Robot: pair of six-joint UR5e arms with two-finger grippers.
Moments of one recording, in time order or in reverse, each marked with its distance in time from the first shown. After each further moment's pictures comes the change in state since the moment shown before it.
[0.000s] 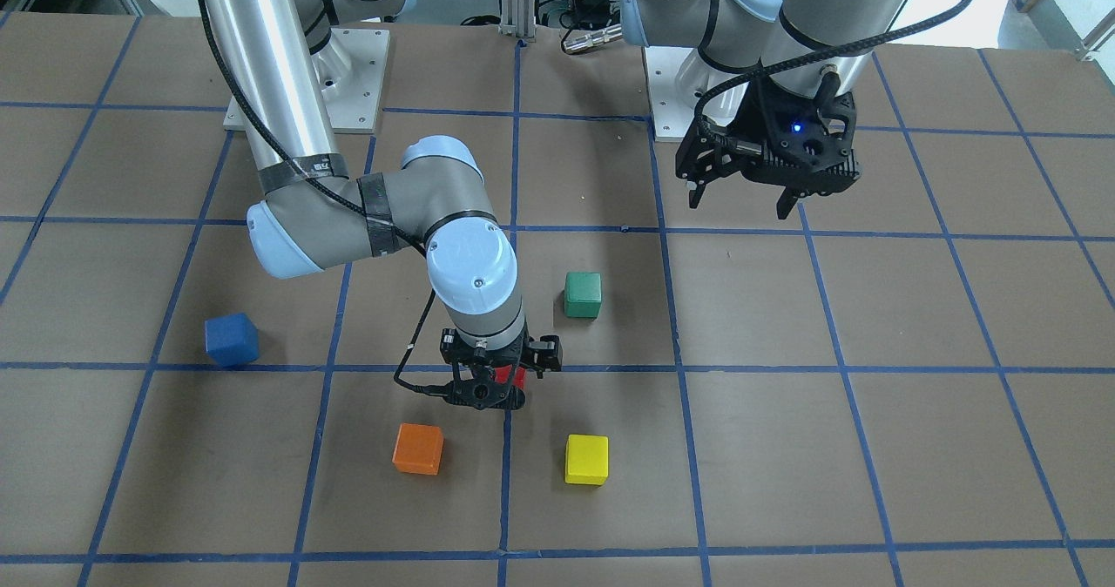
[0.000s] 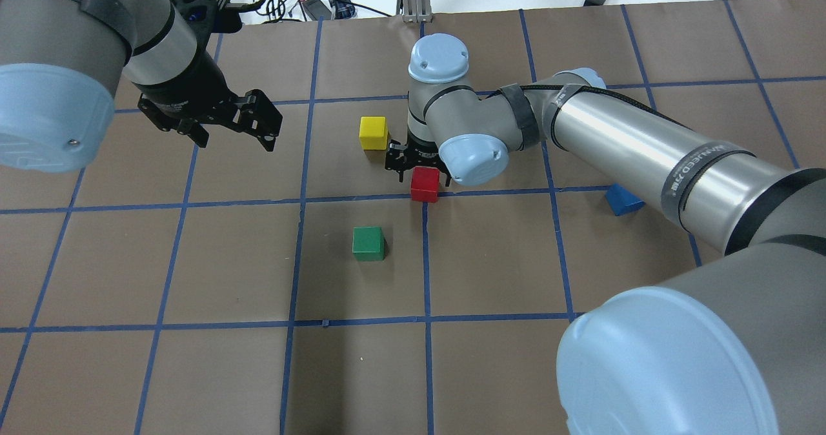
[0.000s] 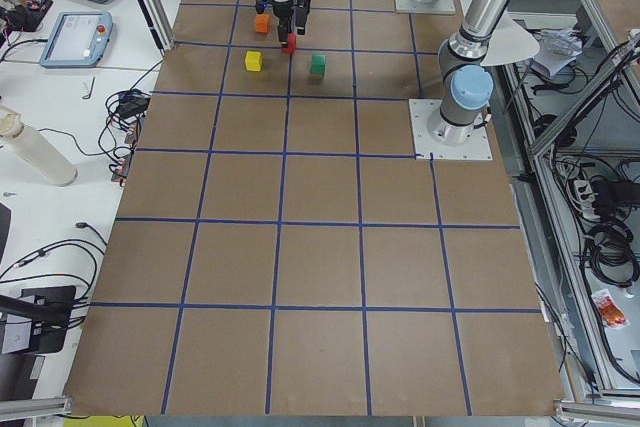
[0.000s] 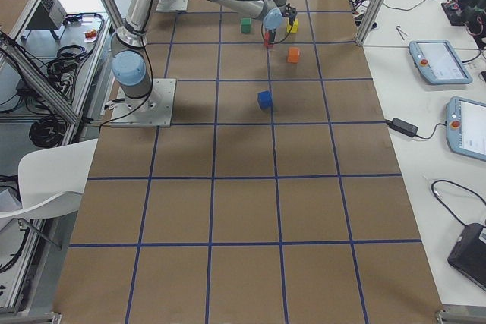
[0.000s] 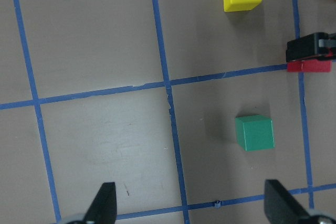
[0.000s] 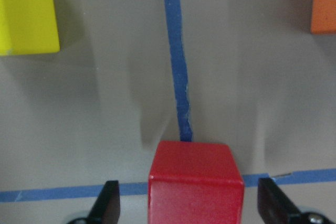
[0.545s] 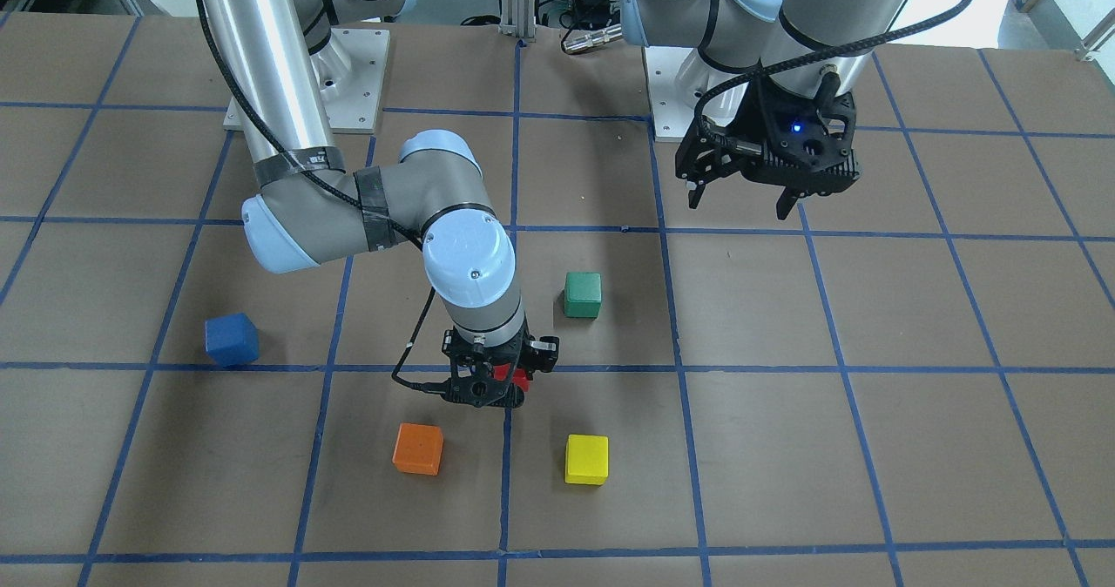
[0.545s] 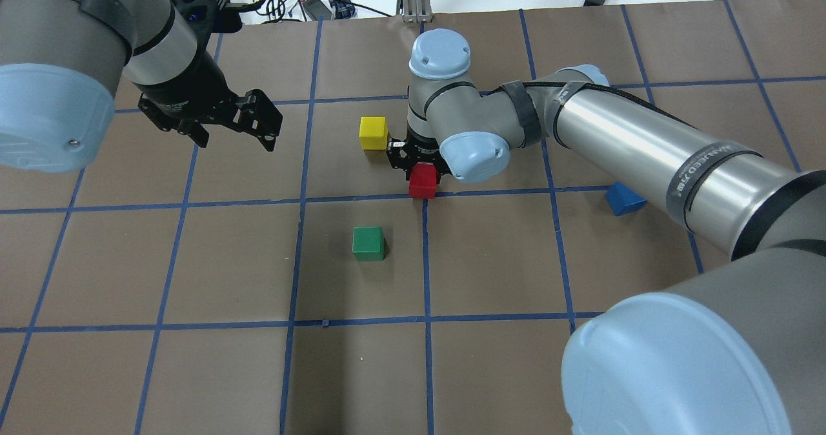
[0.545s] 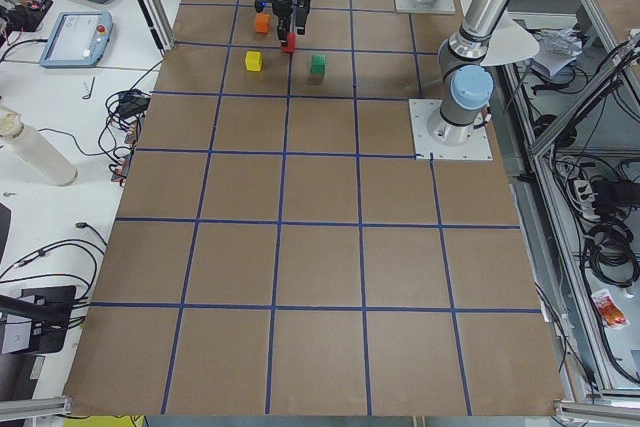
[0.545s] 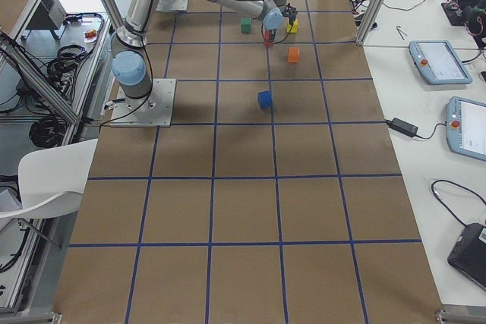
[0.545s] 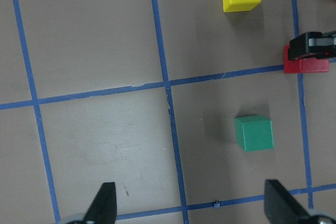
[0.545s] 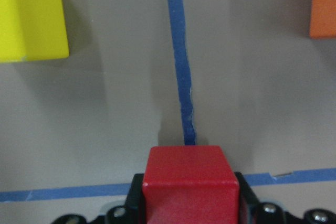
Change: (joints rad) left arm 0.000 0.000 0.000 0.001 0.000 -0.001; right arm -0.003 -0.029 -0.004 0.006 -0.003 0.003
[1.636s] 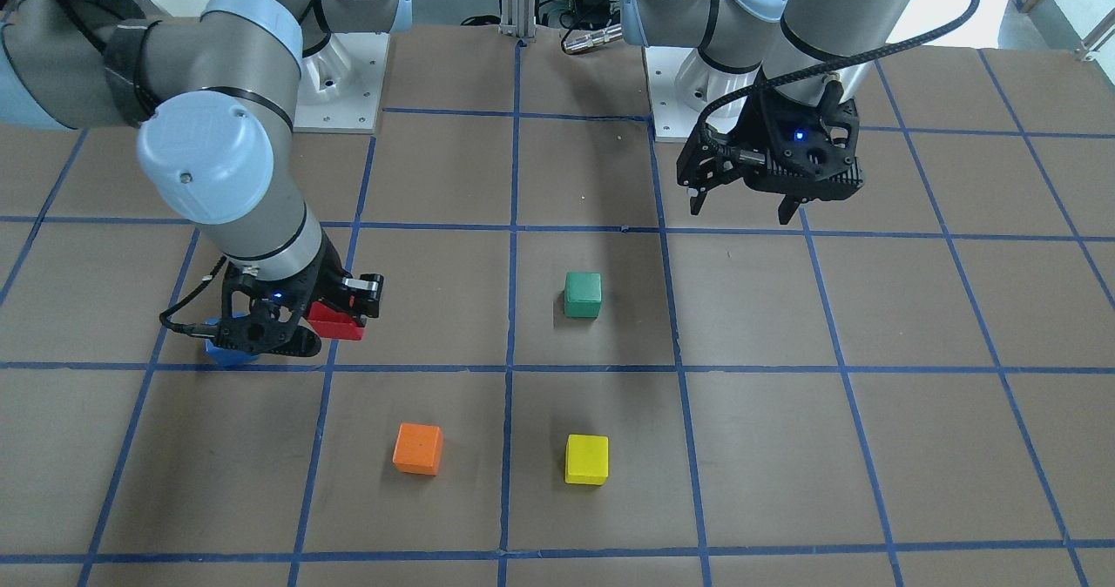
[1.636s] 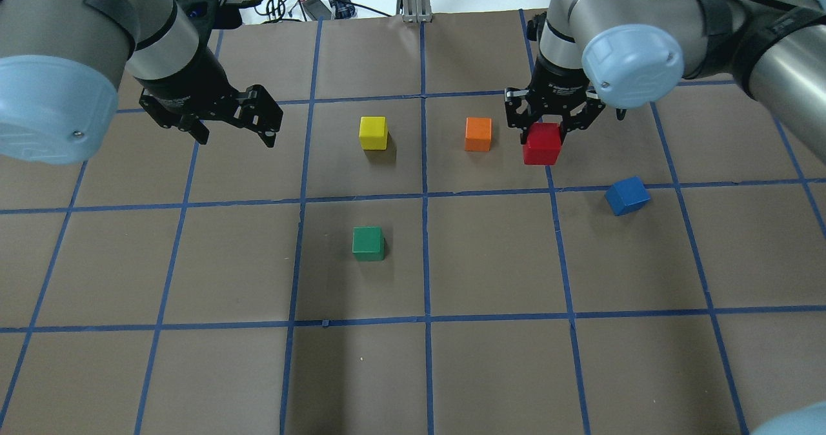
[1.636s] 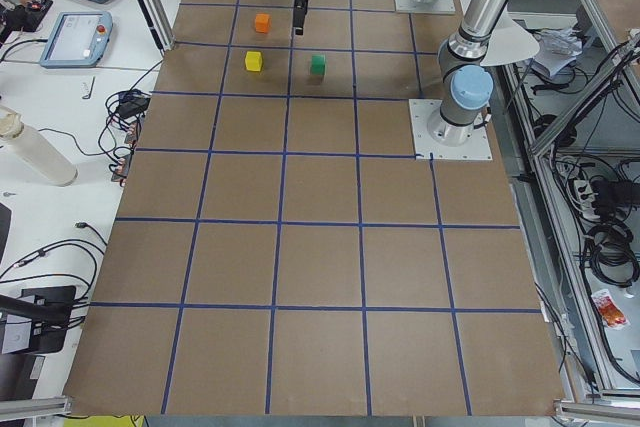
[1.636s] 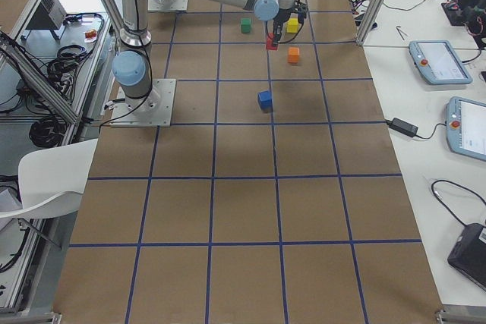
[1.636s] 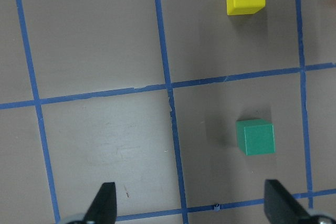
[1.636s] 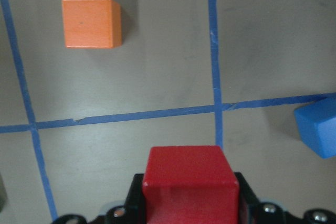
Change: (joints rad) left arm 0.000 -0.016 0.014 -0.002 0.004 -0.016; right arm -0.278 -0.282 0.018 0.382 -0.099 -0.321
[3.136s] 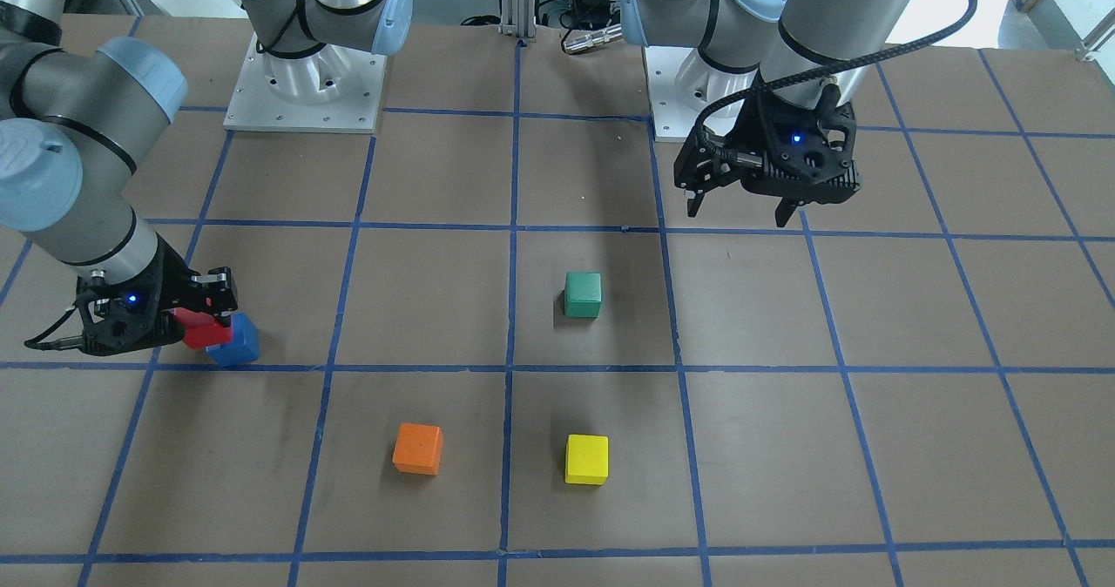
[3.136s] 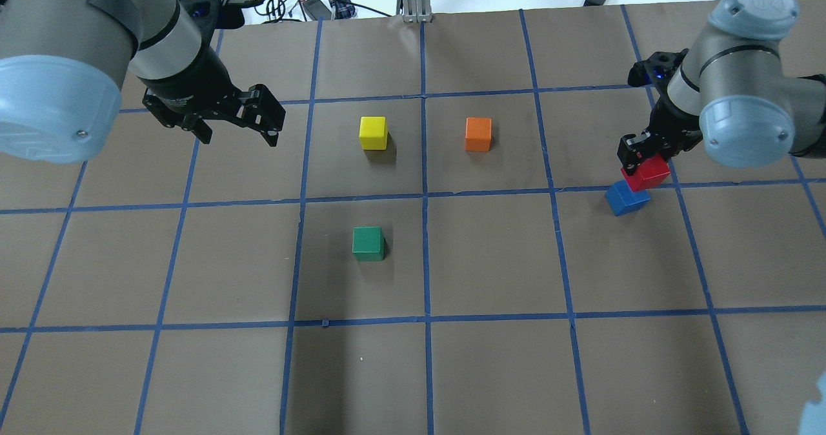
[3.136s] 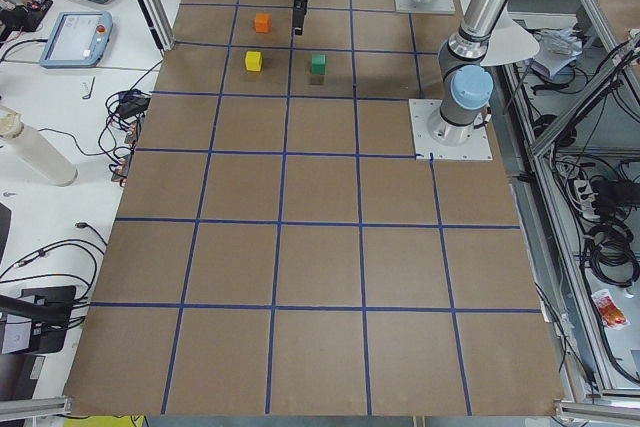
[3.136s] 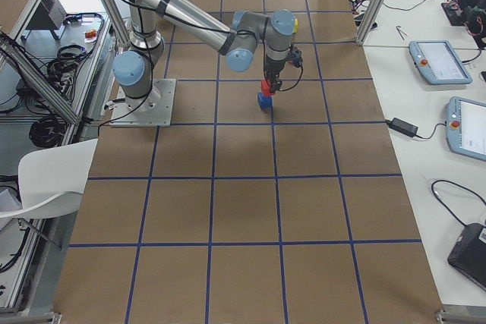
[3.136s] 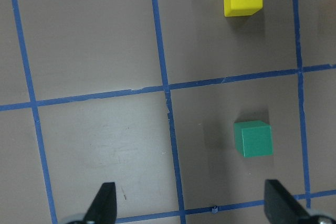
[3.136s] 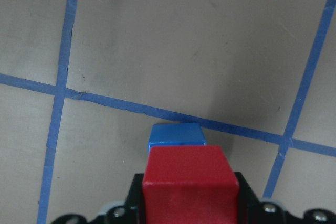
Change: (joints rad) left arm -0.002 -0.005 0.001 0.006 -0.006 0.000; right arm -0.303 -0.052 0.302 -0.318 -0.021 -0.615
